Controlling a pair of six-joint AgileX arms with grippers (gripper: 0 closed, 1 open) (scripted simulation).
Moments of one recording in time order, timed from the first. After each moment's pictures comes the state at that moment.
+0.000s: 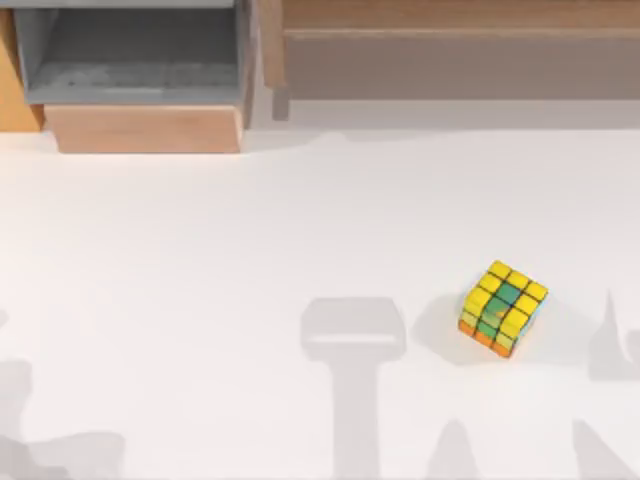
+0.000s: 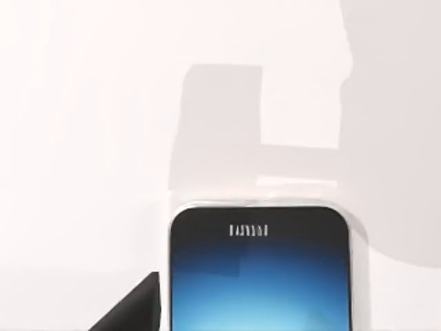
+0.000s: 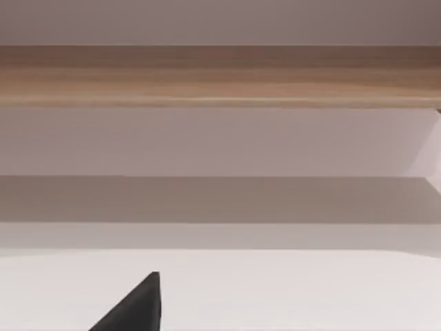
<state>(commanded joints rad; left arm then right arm) 0.43 0.94 0.44 -0.57 0.00 0.34 0.00 0.00 0.00 0.00 0.00 0.00</state>
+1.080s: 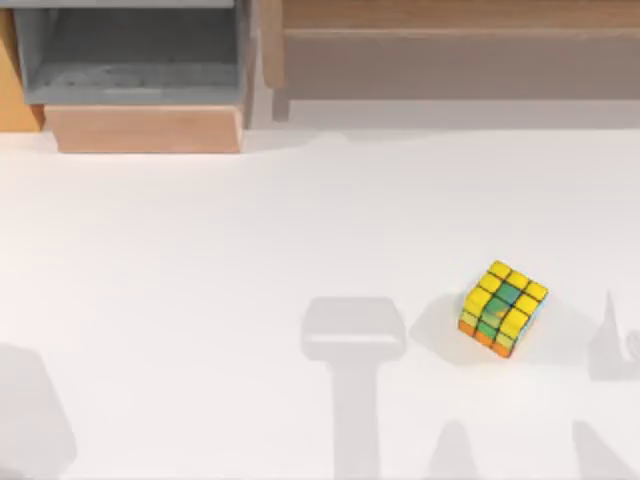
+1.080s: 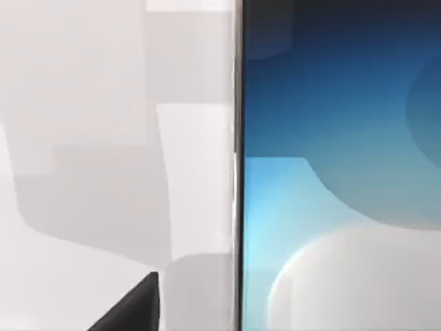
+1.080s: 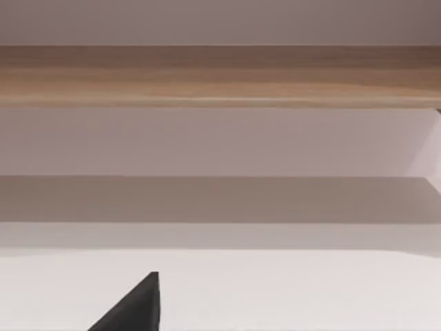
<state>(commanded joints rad) 0.64 1.43 0.60 -0.73 0.00 0.50 0.00 0.00 0.00 0.00 0.00 0.00</state>
